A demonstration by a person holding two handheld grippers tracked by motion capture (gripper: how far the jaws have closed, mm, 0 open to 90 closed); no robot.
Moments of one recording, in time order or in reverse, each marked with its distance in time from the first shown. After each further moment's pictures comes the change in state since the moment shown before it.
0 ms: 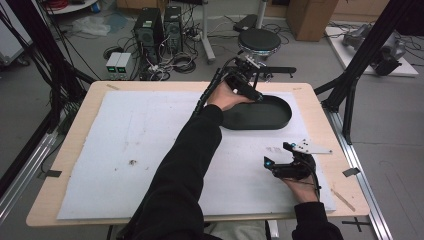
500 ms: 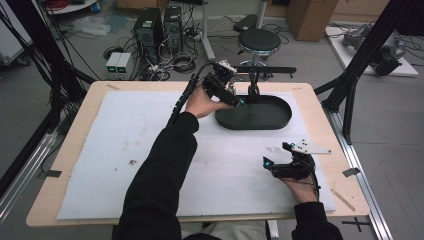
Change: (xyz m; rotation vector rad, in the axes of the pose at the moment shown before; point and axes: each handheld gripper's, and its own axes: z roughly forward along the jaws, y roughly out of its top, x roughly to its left) left arm 0.017 -0.044 -0.047 -0.059 -0.079 -0.051; right arm 0.002 0.000 0.001 0.006 0.003 -0.001
